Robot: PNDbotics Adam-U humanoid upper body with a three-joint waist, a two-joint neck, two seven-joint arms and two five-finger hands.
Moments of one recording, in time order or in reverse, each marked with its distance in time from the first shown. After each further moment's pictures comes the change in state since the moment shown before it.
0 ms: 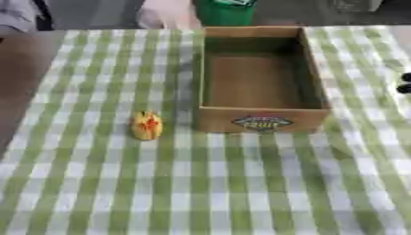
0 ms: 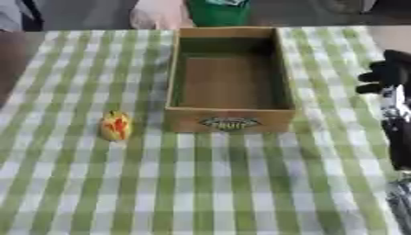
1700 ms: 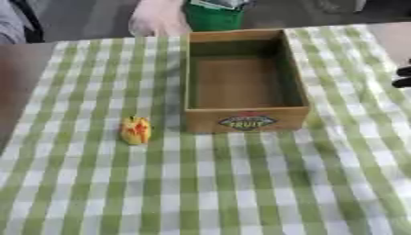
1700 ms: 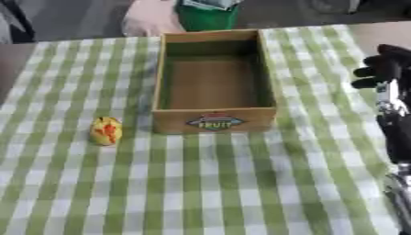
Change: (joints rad) left arm -0.157 0.507 -0.279 0.155 -0.443 0.294 -0.116; right arm 0.009 -0.037 0.003 0.000 -0.013 -0.011 0.004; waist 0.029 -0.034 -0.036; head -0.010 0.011
